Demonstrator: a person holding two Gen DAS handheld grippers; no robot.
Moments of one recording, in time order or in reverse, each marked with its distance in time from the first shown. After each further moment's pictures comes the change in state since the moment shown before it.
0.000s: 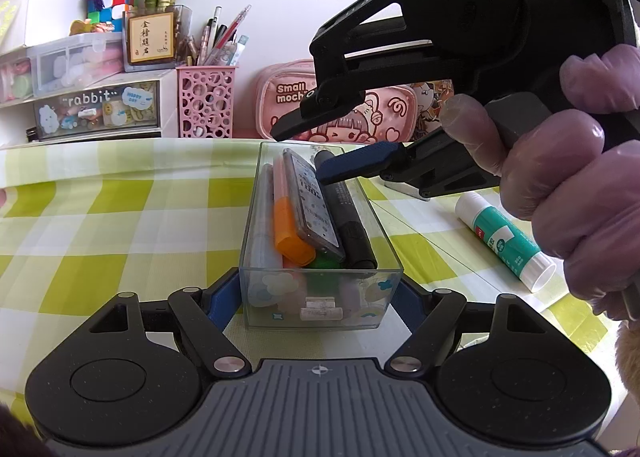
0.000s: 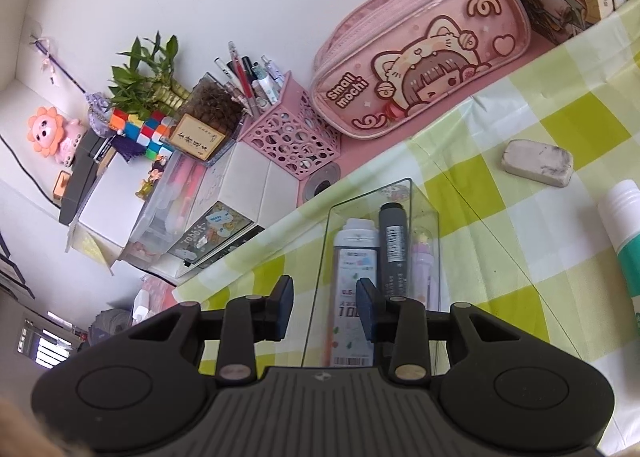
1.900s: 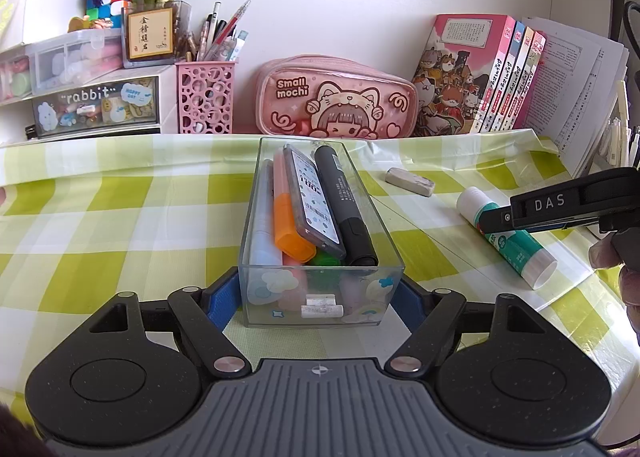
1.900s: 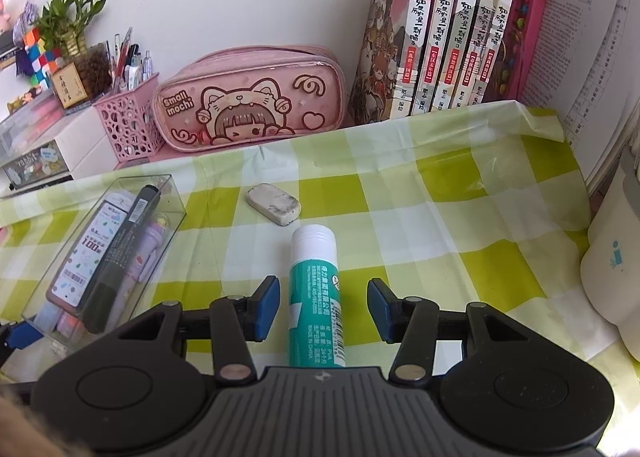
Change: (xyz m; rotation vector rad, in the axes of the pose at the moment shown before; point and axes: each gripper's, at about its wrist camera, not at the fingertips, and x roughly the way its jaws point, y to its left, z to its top) left arm 0.002 0.000 0.000 -0.001 0.012 0.001; right arm -0.068 -0.059 -0.030 -0.389 -0.159 -0.576
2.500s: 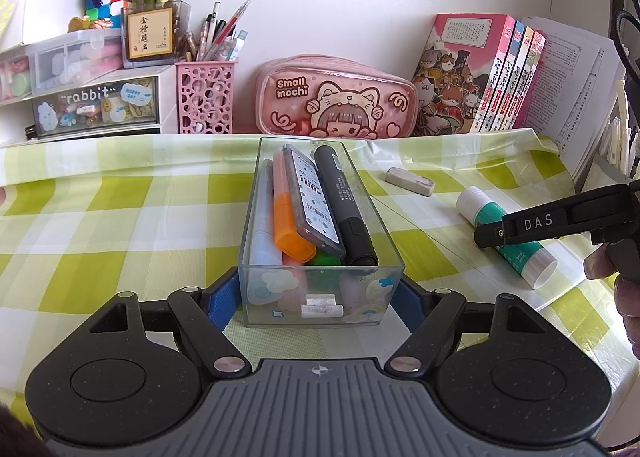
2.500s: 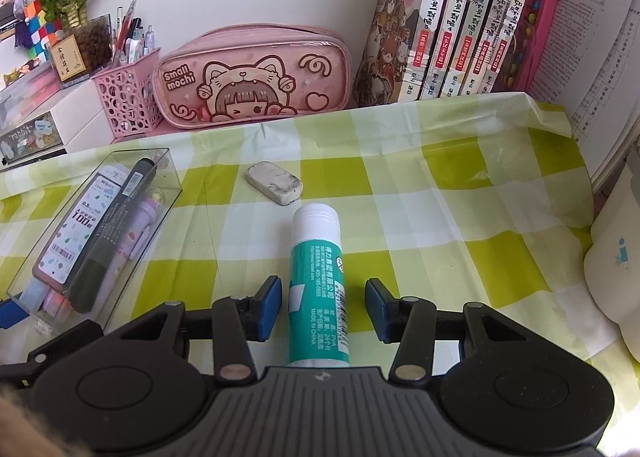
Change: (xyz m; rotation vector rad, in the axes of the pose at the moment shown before) left arm 0.000 0.000 0.000 0.000 0.000 0.000; right arm 0.007 0.007 -0.004 -0.040 0.031 -0.017
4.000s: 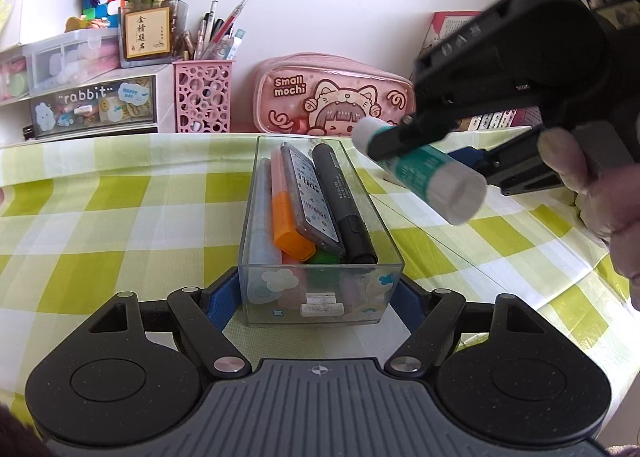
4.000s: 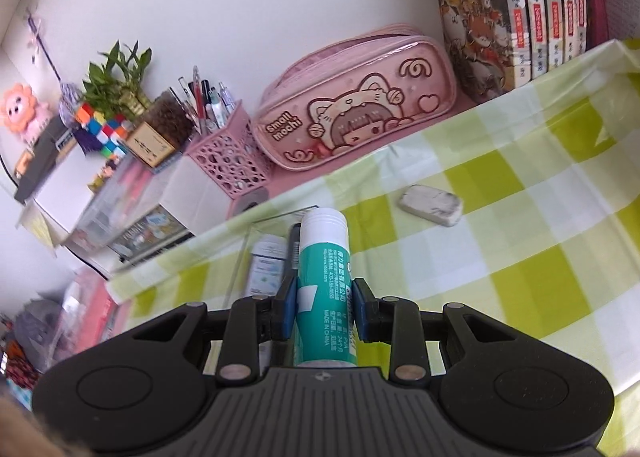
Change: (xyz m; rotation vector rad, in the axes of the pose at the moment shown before) left arm 0.002 0.000 0.000 0.002 0.004 -0.003; right arm -0.003 0.039 0.043 0.351 0.048 0.391
